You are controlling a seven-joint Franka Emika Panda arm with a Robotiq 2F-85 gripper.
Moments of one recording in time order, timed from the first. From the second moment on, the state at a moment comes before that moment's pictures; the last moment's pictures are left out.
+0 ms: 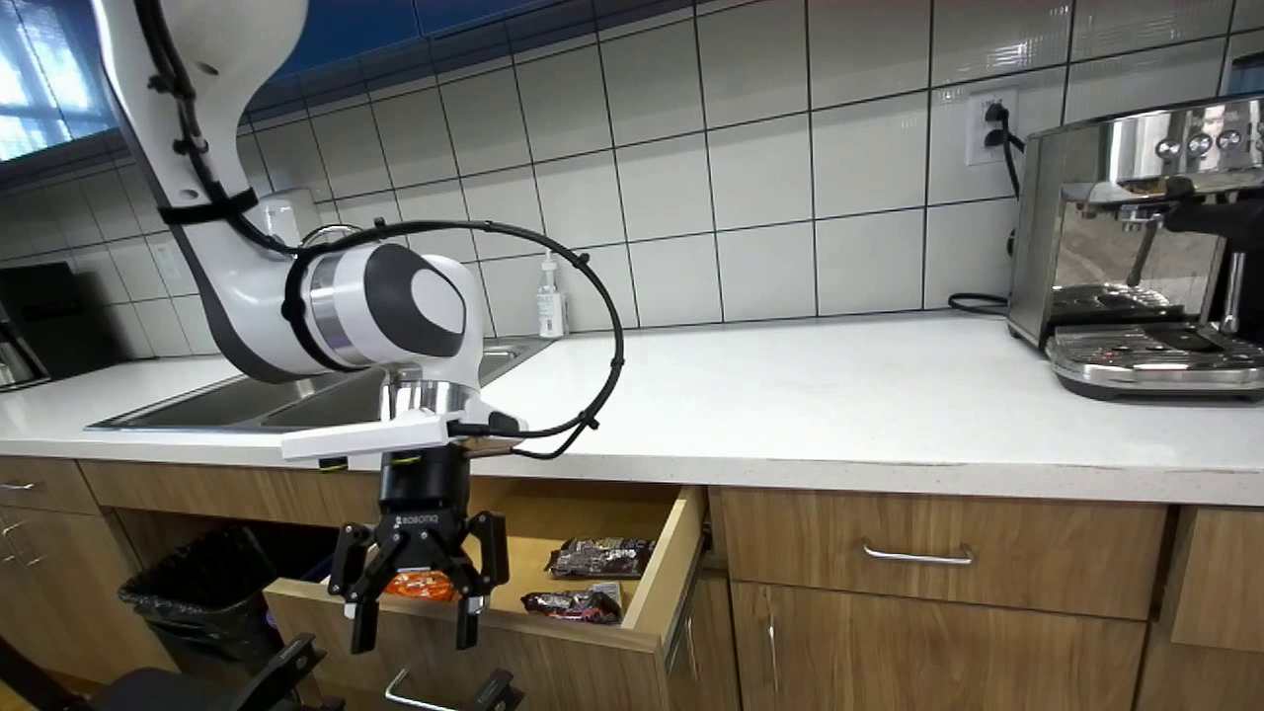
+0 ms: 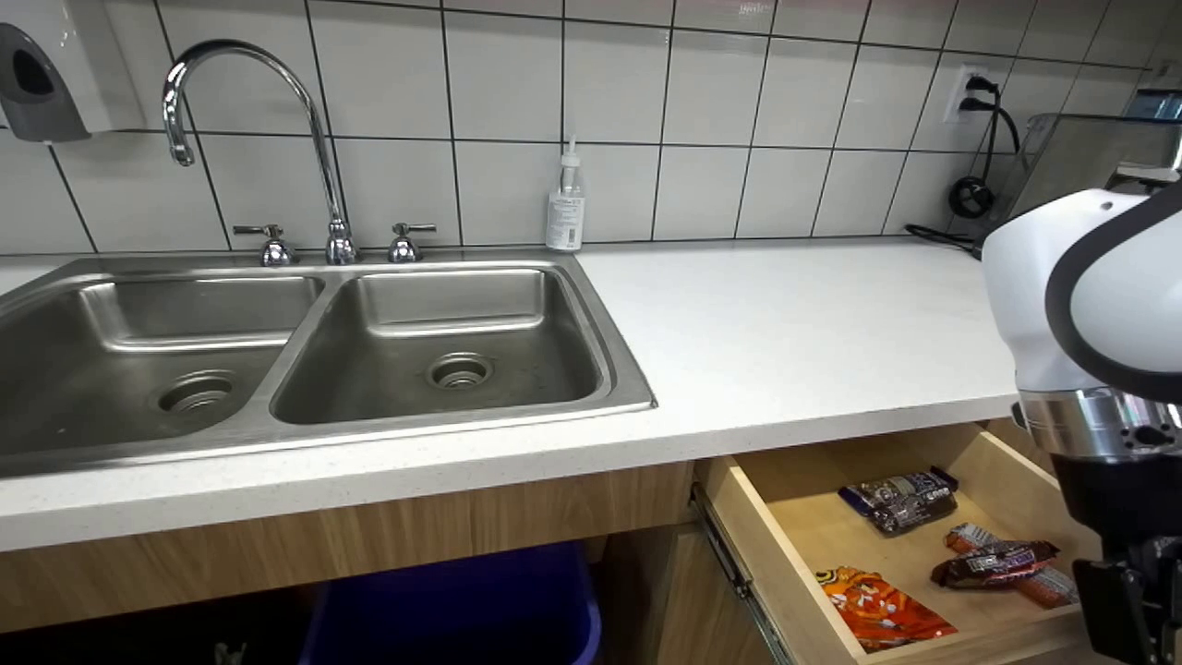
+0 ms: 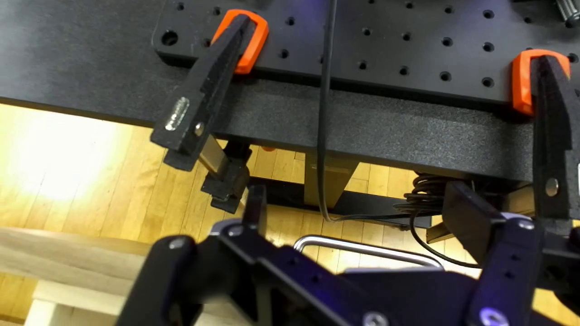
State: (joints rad) arm 0.04 0.24 -0.04 -2.68 -0.18 2.29 -0.08
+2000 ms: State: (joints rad) arm 0.04 0.37 -0.07 -2.52 -0.25 2.23 -0.07
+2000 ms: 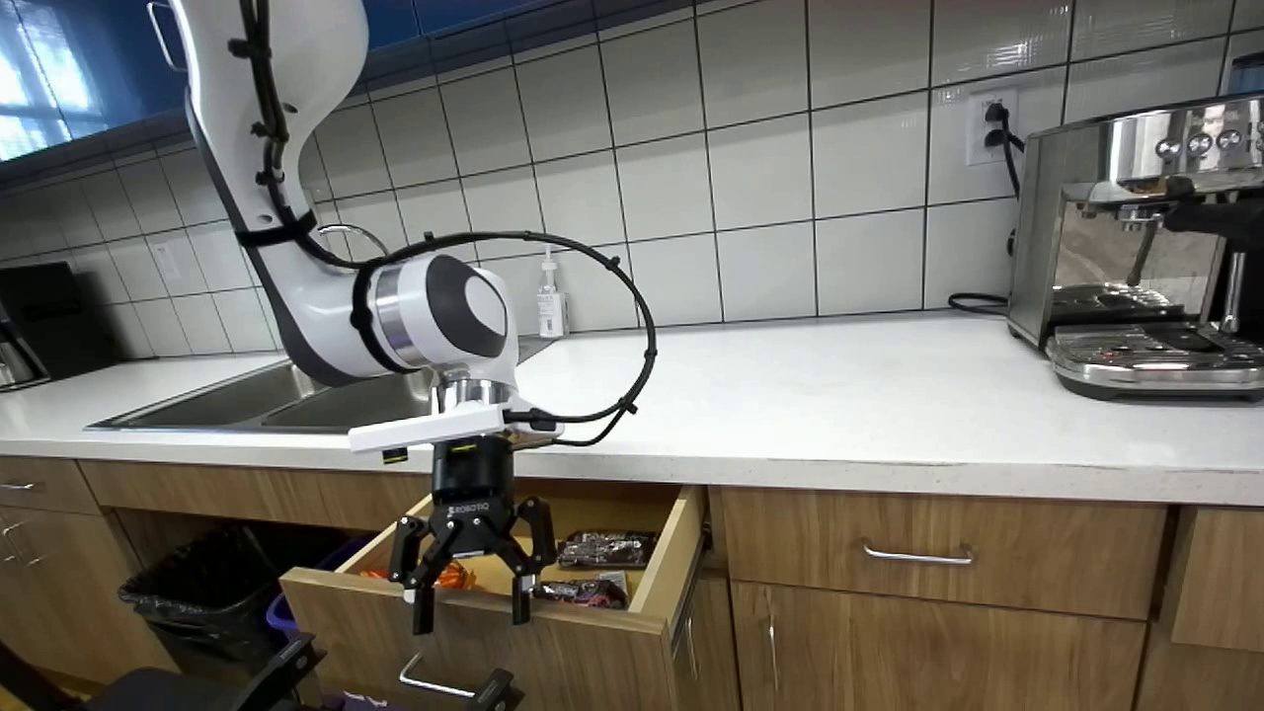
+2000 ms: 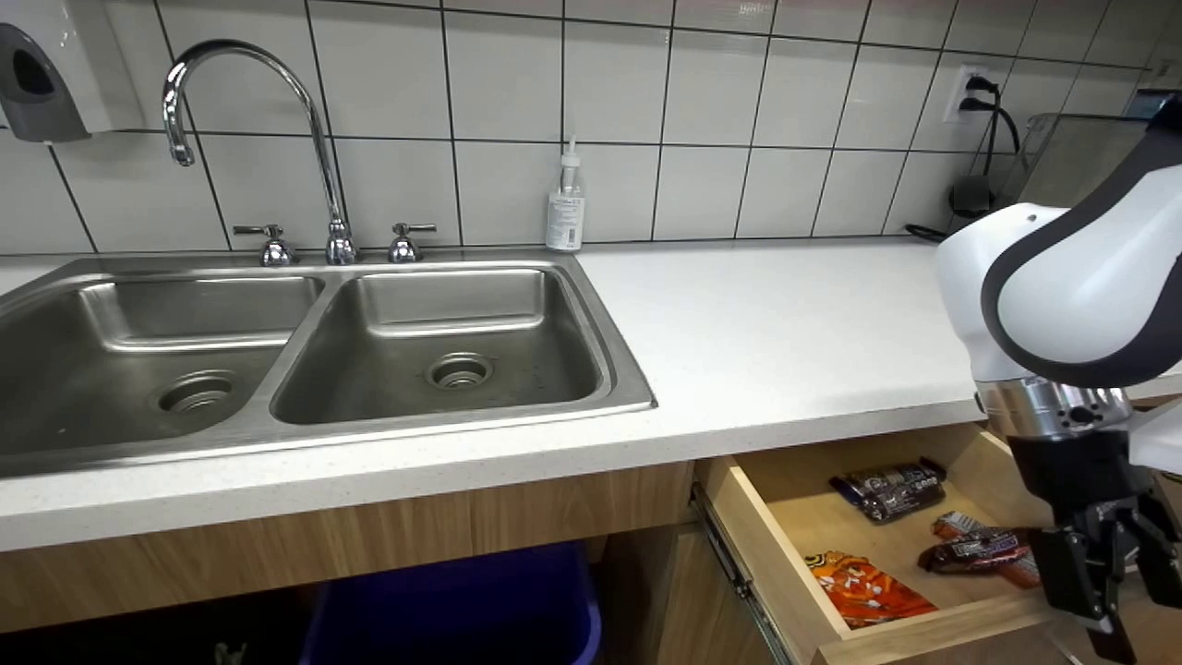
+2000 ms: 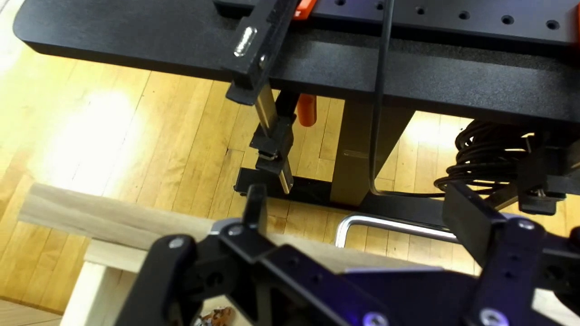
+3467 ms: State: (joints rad) arm 0.04 0.41 -0.07 -2.42 -0.28 2.27 -0.01
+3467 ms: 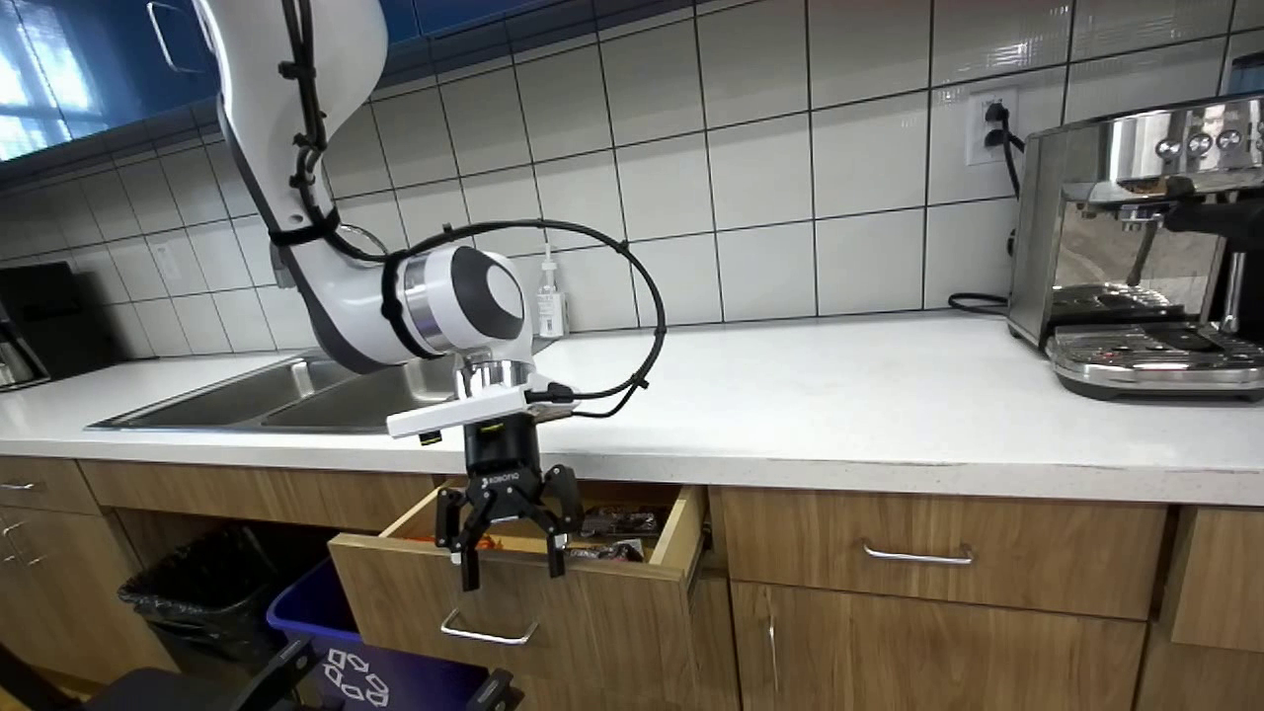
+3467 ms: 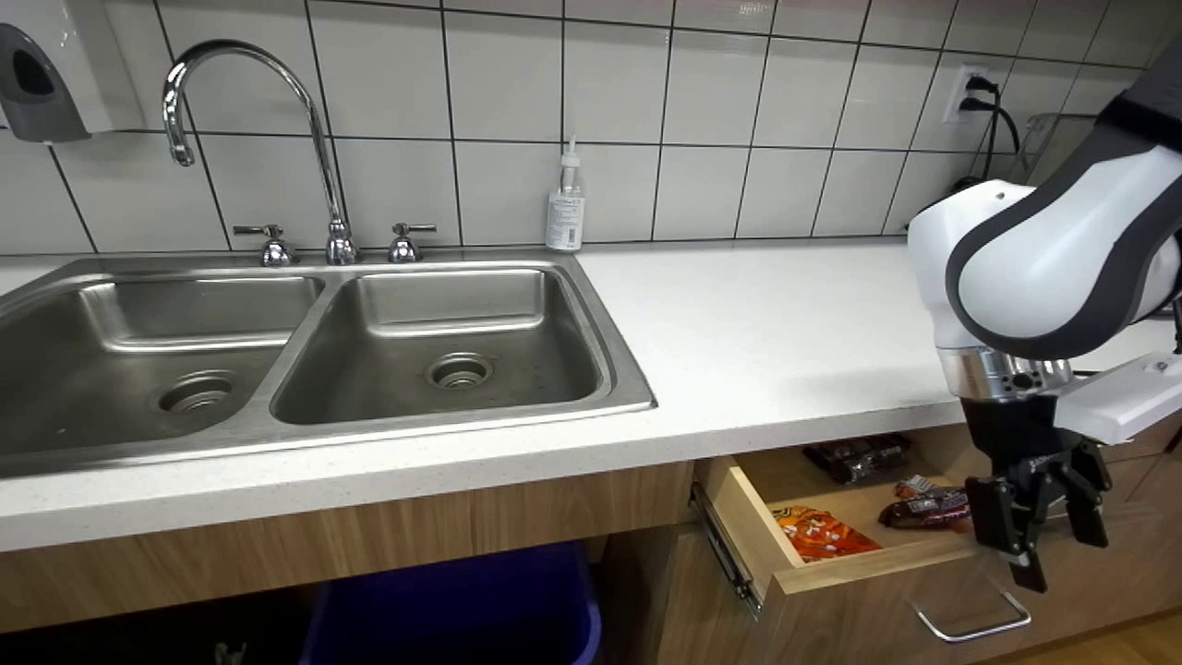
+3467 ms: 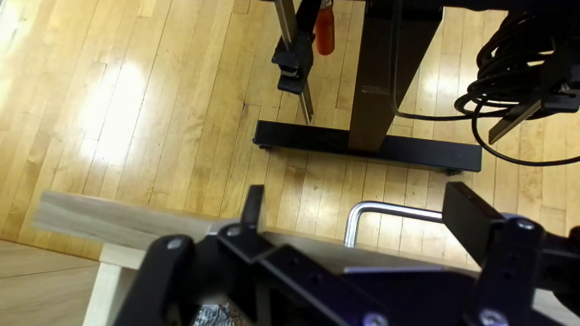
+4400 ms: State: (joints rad) arm 0.05 0.42 -0.07 -2.39 -0.34 2.37 0.03
